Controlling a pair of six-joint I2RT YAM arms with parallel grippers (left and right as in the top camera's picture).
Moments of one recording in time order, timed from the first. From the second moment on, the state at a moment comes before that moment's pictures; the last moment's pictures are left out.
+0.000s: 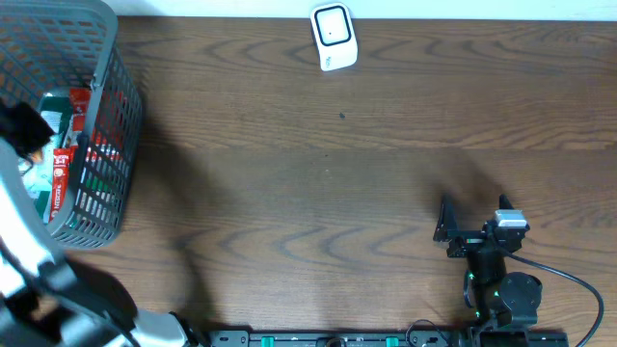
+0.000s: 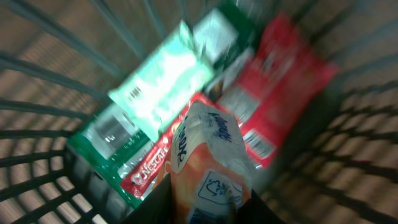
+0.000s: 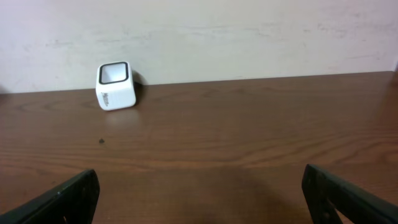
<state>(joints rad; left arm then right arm) 0.63 1.66 1.64 -0.98 -0.02 -0.12 0.01 0.01 0.01 -0.07 -0.03 0.09</state>
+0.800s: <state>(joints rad) 0.07 1.20 1.63 -1.32 0.23 -0.31 0.01 0.01 0.01 -0.07 -0.03 0.09</state>
